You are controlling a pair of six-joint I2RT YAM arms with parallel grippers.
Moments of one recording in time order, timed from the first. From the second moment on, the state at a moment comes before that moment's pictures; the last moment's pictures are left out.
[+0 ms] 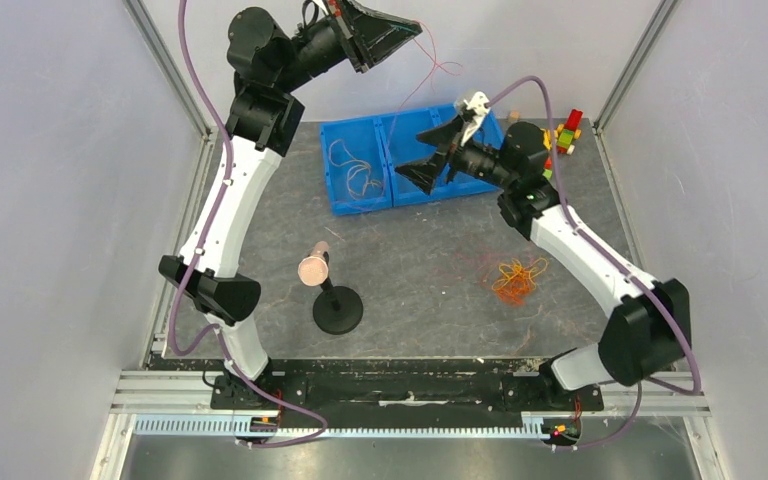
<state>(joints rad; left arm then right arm) -0.44 1.82 2.31 0.01 0.71 -0.67 0.41 1.41 1.17 0.35 -0.69 0.17</state>
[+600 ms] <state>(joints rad) -0.42 1.82 2.30 -0.06 0.61 -0.61 0.55 1.62 1.32 0.40 -0.61 0.13</state>
